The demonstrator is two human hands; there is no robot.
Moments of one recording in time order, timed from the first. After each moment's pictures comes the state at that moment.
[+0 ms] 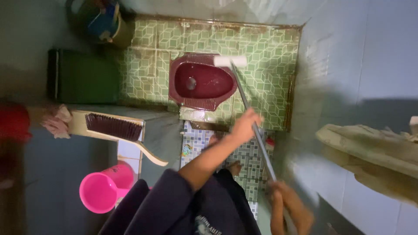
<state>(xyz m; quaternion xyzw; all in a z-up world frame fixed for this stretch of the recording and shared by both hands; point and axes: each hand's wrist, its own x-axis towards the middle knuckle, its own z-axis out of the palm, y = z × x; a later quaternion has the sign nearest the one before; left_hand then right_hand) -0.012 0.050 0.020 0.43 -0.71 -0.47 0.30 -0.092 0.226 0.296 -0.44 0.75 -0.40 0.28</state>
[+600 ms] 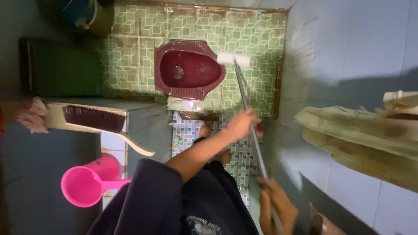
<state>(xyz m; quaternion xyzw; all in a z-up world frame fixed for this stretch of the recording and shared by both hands) -0.049 0.097 0.013 0.38 -0.79 -0.46 0.12 -0.100 0.276 0.293 -0.50 0.75 -0.37 0.23</state>
